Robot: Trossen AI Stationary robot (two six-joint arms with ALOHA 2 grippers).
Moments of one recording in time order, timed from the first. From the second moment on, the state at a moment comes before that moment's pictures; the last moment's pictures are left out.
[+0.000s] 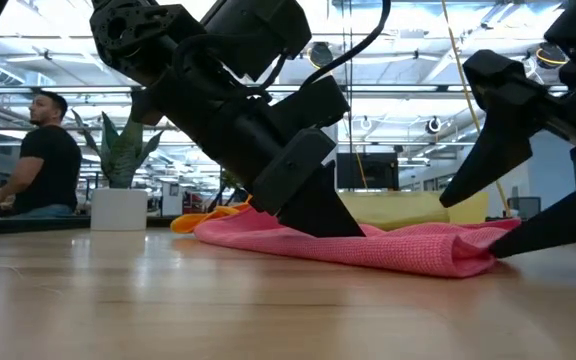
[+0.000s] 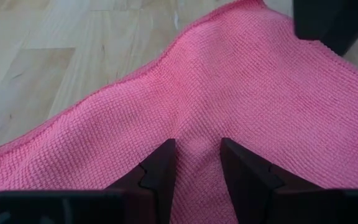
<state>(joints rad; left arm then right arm) -0.25 2.11 1.12 0.24 -0.23 -0.16 0.75 1.85 0.72 -0.06 0.81 -0.11</state>
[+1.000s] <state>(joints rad) -0.25 2.11 1.11 0.24 -0.23 -0.16 0.74 1.85 0.72 -0.20 0.74 -0.30</state>
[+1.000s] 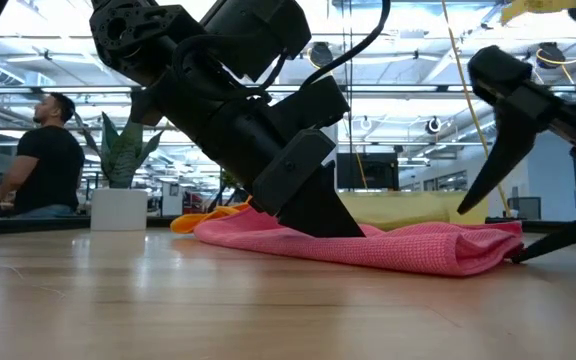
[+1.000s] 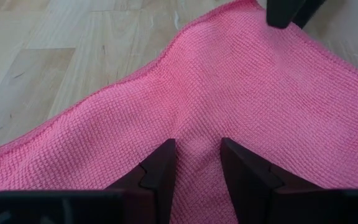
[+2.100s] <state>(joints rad) -0.25 2.11 1.11 0.24 -0.23 -0.16 0.77 1.86 0.85 -0.69 0.73 0.35</state>
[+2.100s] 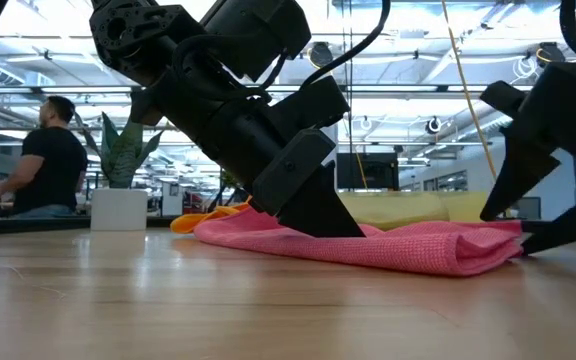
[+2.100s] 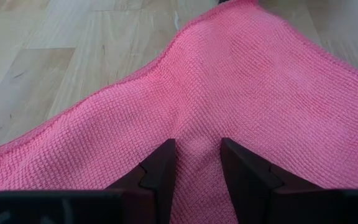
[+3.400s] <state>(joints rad) -0.25 2.11 1.11 0.24 -0.23 -0.16 0.74 1.86 0.88 -0.45 0.86 0.17</state>
